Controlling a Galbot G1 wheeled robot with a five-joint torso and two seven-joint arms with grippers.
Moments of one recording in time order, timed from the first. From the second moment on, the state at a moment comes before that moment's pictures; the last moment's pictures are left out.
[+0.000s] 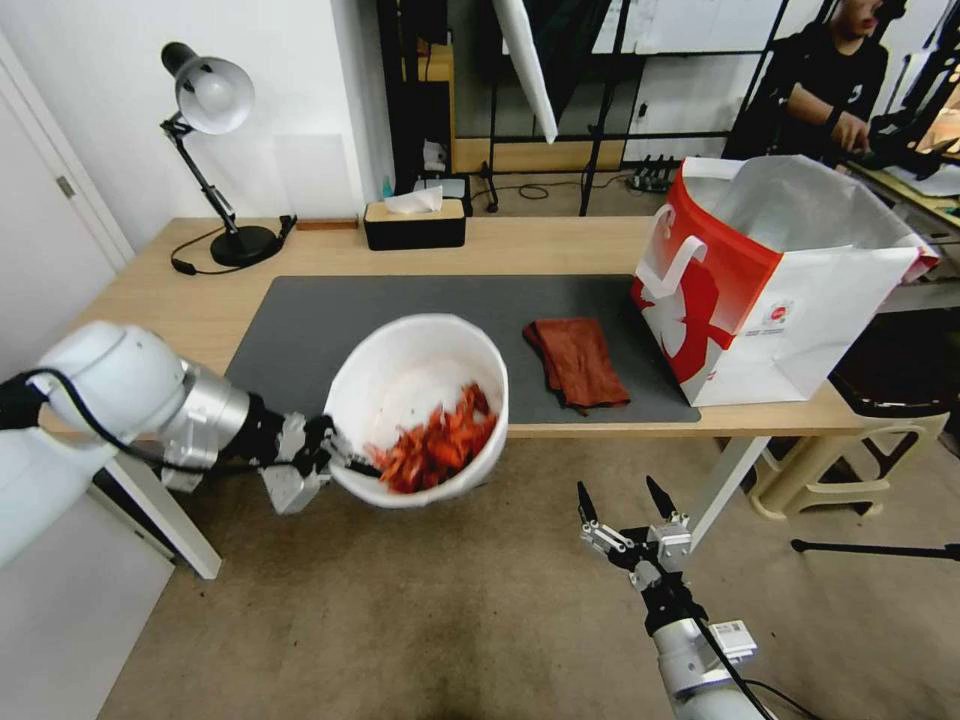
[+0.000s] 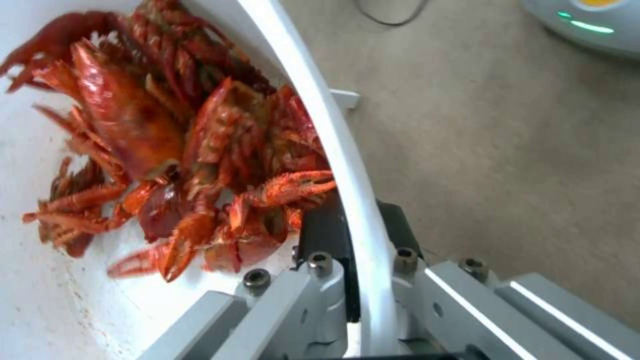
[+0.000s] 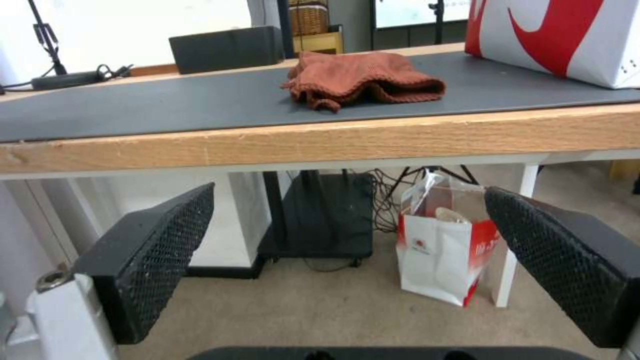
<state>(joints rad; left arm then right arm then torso) 0.63 -0.45 -0.08 -1.94 -0.05 -0.52 1.18 -1.68 1.22 0.33 1.96 0.28 0.30 0.12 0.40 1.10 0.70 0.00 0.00</state>
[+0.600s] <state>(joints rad) 0.21 -0.76 0.17 -1.59 -0.05 -0.50 1.16 -1.67 1.24 0.32 1.96 0.26 0.29 0.11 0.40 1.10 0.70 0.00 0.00</state>
